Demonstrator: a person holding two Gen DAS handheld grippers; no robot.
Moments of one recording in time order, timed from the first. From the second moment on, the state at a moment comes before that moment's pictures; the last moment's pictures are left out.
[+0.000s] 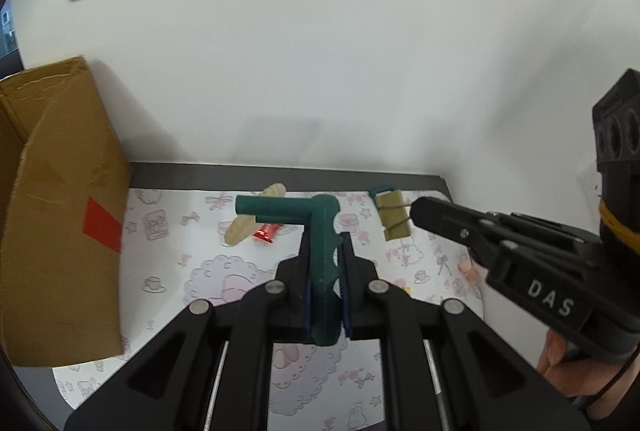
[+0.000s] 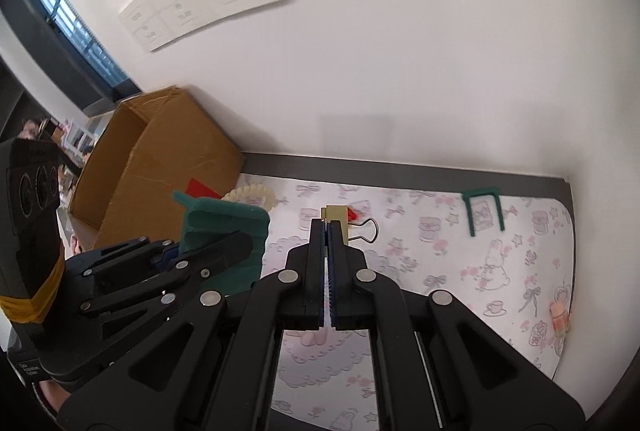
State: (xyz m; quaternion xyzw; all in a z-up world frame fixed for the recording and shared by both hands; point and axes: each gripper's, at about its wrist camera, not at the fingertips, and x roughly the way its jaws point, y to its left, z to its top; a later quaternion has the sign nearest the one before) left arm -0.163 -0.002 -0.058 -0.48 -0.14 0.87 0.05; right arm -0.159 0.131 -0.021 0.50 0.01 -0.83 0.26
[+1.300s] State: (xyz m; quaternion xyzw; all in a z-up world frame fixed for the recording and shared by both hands) left arm -0.079 -0.218 -0.009 -0.38 -0.23 0.89 -0.08; right arm -0.112 -0.092 0.029 0.44 0.13 -0.80 0.39
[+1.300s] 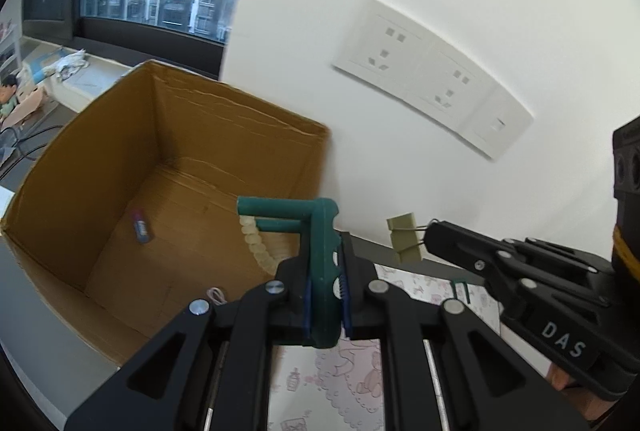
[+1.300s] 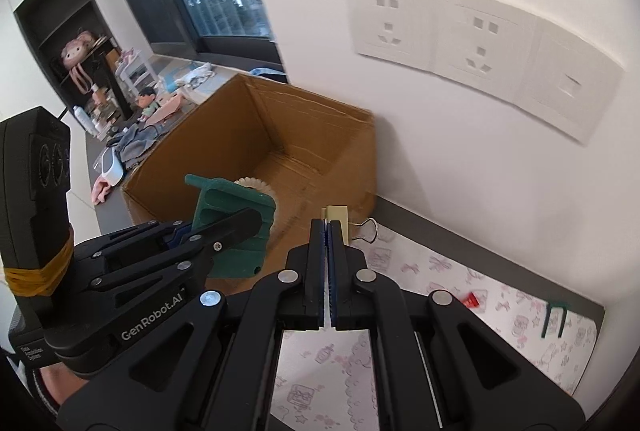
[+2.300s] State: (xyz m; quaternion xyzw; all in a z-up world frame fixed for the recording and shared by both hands) left arm -0.038 -0.327 -0.036 -0.39 -0.27 0.87 -0.14; right arm -0.085 -0.209 -0.006 0.45 0.17 -0.75 0.44
